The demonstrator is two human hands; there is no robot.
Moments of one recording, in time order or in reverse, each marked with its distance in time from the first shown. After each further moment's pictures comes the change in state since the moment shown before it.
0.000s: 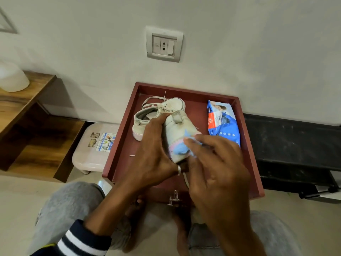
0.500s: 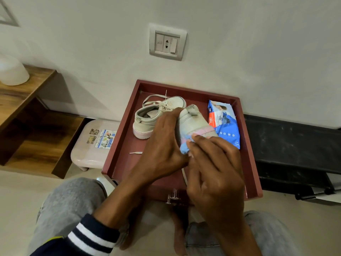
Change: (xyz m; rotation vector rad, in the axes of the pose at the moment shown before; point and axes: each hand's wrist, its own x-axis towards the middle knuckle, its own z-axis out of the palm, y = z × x) left_hand 0.014 0.001 0.014 0.107 -0.023 0.007; right_hand -0.007 0.011 0.012 -0.113 0.048 -0.138
